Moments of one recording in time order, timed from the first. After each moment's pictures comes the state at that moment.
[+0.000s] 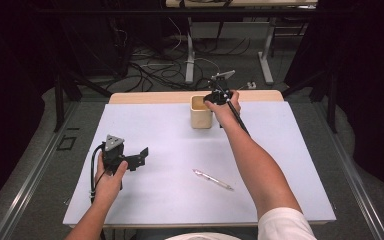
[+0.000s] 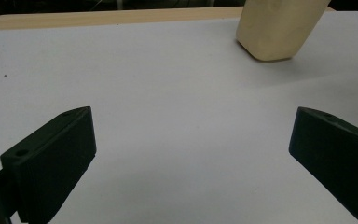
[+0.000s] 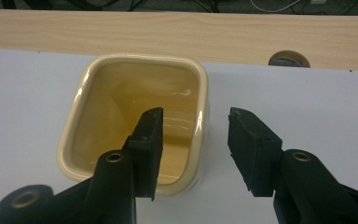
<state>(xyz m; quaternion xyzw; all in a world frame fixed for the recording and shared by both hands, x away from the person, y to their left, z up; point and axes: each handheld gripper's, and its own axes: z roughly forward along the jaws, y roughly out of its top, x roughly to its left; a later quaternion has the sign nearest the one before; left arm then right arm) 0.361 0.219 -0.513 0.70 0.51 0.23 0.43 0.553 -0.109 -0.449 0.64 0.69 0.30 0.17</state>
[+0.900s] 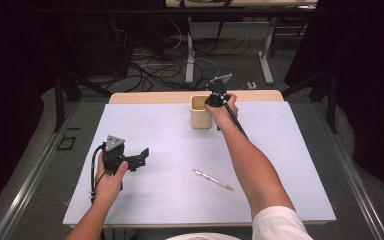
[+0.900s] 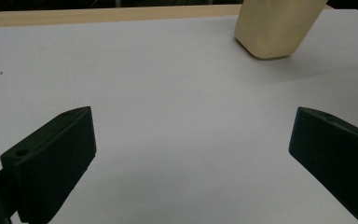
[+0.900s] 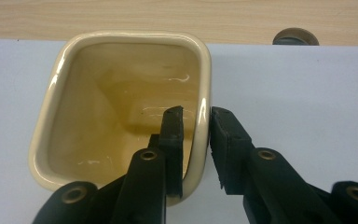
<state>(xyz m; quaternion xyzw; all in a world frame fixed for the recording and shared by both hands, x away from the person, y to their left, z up) 0.360 0.218 -0.513 0.71 0.51 0.23 0.43 0.560 -0.103 -0.465 0.66 0.68 0.28 0.15</state>
